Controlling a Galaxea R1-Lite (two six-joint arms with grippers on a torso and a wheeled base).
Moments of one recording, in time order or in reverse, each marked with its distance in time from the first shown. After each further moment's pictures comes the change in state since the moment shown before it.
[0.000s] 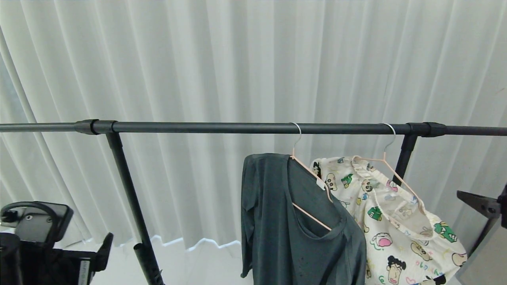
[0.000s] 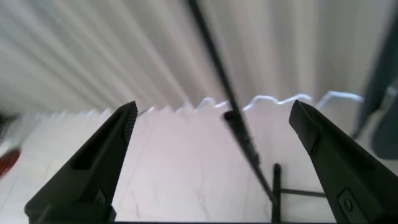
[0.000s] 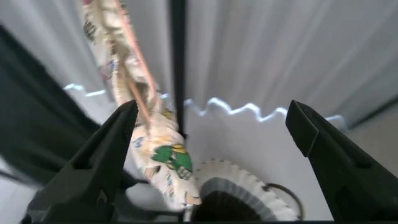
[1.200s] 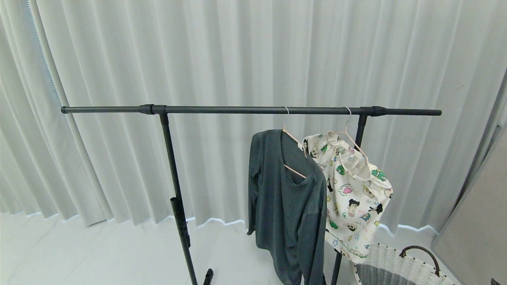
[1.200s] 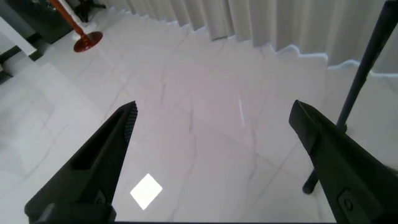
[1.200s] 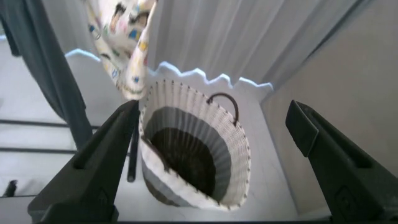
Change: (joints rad) left arm 0.356 -0.436 0.121 0.357 -0.004 -0.058; right arm -0.081 -0.520 0.470 0.007 -0.051 -0.185
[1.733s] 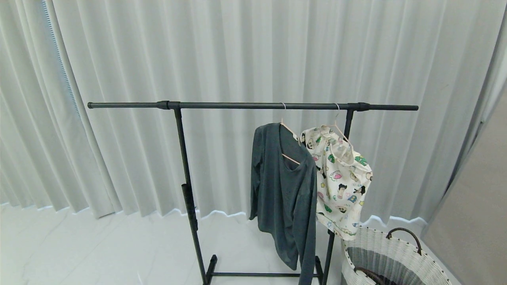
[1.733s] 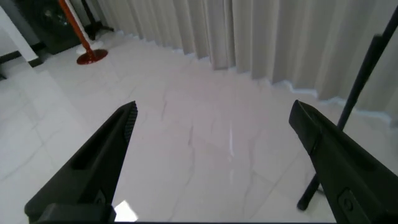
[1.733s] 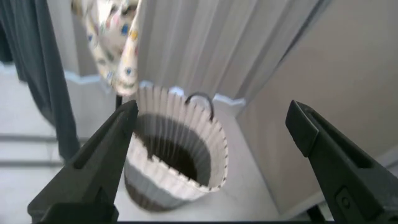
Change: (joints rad) left arm 0.005 -0.523 -0.006 0.190 0.013 0.013; right arm 0.001 -0.404 0.104 0.031 -0.094 0.003
